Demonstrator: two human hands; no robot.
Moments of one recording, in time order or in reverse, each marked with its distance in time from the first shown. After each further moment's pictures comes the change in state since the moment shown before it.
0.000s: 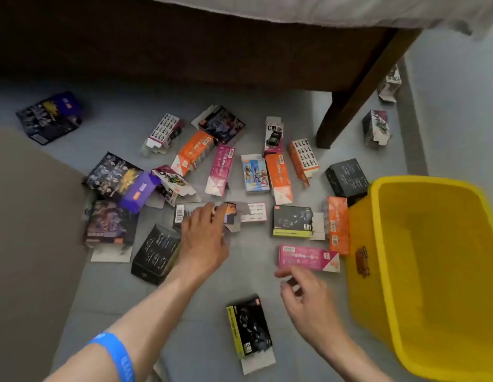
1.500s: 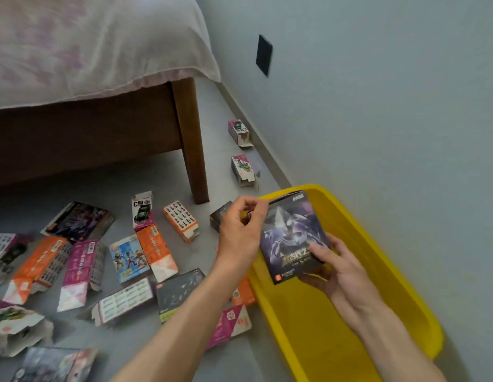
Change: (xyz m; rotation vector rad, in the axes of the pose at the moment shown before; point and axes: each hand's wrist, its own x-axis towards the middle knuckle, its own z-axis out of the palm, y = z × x) left_hand 0.046 0.331 0.014 -1.307 -0.131 0.351; right_hand -0.002 0.170 -0.189 1.017 0.569 0.240
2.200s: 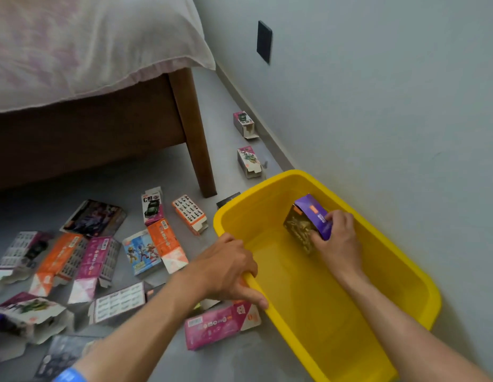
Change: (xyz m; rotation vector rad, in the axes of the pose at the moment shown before) left_hand -0.009 -0.037 -0.066 1.426 -0.932 0.459; right_hand 0.077 0.047 -0.018 -1.032 0.415 -0.462
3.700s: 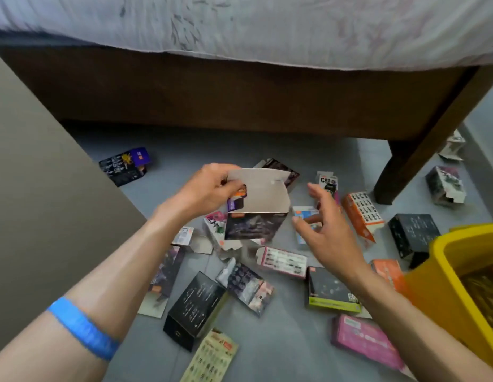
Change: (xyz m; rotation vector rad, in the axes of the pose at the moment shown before) left_hand -0.346 -0.177 -0.003 -0.559 0.707 -0.836; right_hand -0.146 -0.334 0.141 0.504 -0.733 -0.509
